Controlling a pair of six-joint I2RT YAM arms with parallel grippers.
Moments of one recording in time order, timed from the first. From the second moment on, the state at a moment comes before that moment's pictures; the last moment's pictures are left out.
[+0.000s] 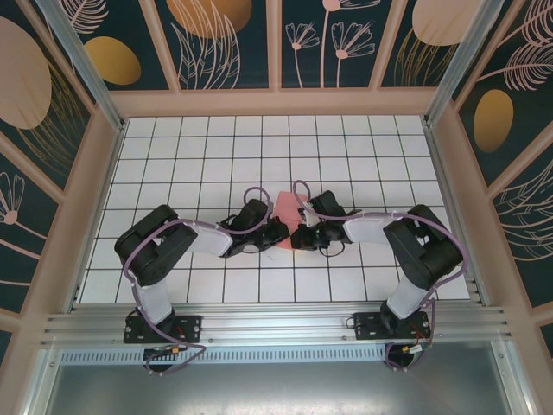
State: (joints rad) left arm -0.78 1.84 0.73 0.41 0.30 -1.17; right arm 0.61 1.67 0.71 -0.10 -0.53 0.55
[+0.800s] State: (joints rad) left arm -0.76 1.85 0.82 0.25 0.20 -1.12; right arm 0.62 1.67 0.72 -0.11 -0.51 0.54
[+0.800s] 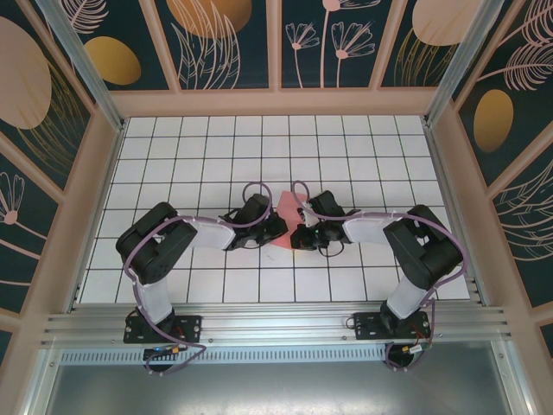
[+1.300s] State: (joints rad) left arm -0.71 1.87 0.85 0.24 0.18 -1.08; right arm 0.62 1.67 0.72 -0.11 -0.51 0.54
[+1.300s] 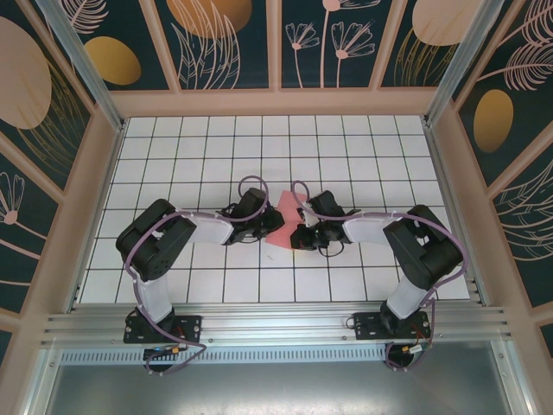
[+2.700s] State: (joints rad) left arm -0.63 1.87 0.96 0.17 0.18 -1.03; right arm 0.63 1.67 0.72 -0.11 -0.50 0.52
